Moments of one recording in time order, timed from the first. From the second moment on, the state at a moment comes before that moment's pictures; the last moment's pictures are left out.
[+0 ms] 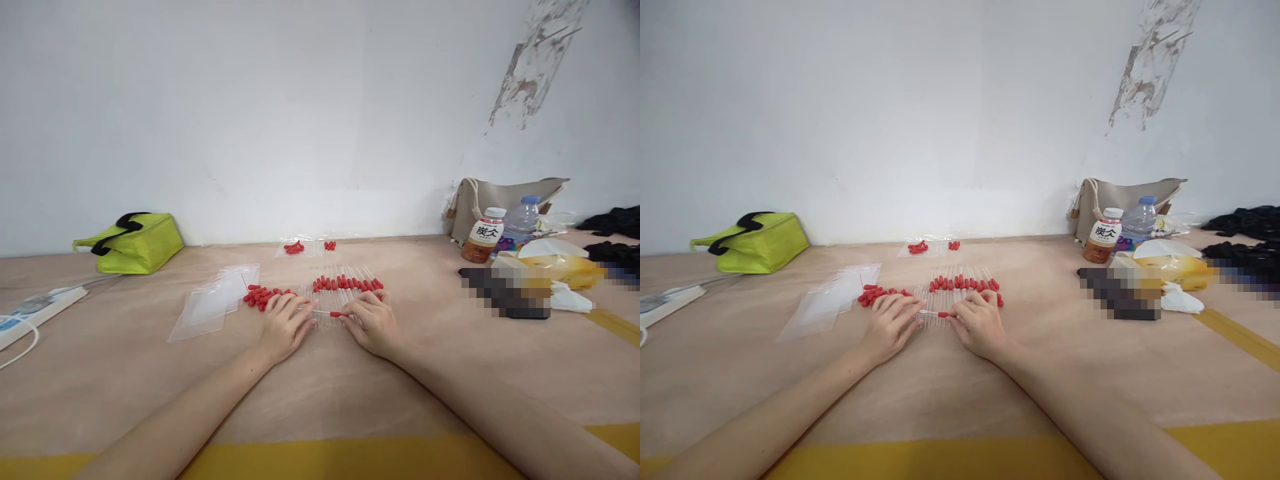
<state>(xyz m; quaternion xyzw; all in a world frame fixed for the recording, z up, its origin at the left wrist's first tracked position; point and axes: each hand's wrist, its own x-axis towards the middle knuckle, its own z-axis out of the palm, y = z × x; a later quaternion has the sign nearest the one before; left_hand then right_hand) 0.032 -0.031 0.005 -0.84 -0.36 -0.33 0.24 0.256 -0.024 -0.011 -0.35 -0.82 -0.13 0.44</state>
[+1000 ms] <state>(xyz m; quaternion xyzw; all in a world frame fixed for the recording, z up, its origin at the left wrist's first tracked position) 0.024 -0.036 0.000 -0.86 -0.34 -0.32 0.19 0.265 -0.028 -0.011 -0.32 -0.83 -0.14 0.43</state>
